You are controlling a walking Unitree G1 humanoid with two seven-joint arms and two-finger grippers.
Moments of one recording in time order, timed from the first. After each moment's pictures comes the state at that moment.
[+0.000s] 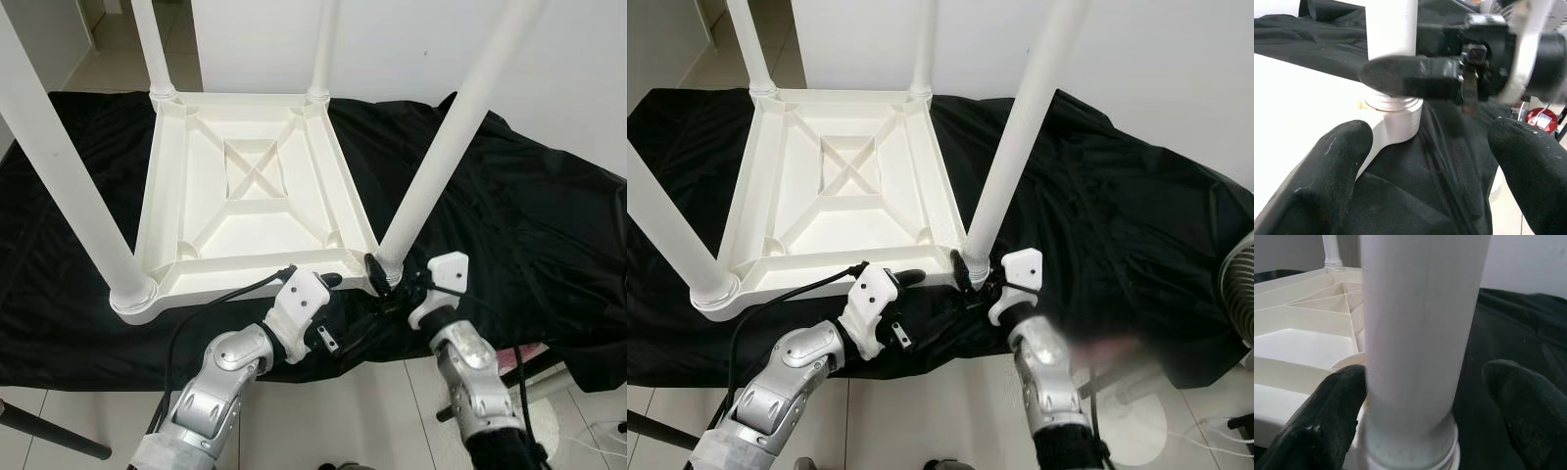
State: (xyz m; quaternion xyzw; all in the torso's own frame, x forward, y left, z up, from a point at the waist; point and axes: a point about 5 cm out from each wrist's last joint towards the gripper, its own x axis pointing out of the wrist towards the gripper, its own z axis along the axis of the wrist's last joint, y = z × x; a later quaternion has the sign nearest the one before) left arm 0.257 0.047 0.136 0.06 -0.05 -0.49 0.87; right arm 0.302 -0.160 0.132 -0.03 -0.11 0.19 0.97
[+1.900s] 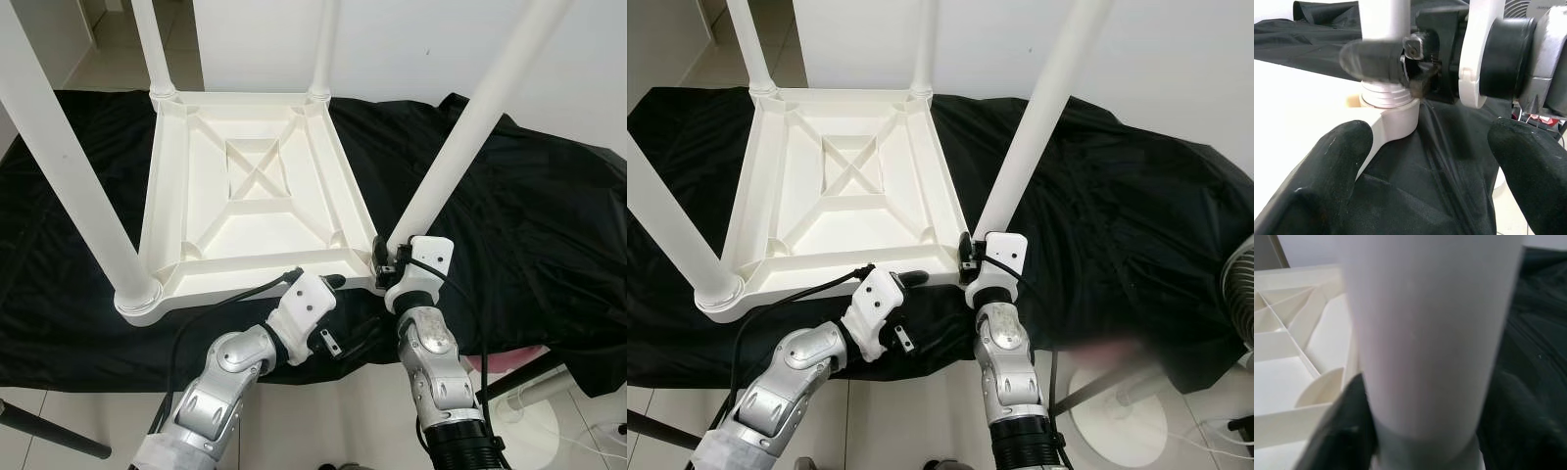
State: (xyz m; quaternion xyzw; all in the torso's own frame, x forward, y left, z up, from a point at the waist) left arm 0.255 0.045 0.136 0.08 -0.05 -0.49 0.86; right arm 0.300 -0.123 0.136 0.06 -0.06 -0.01 1.00
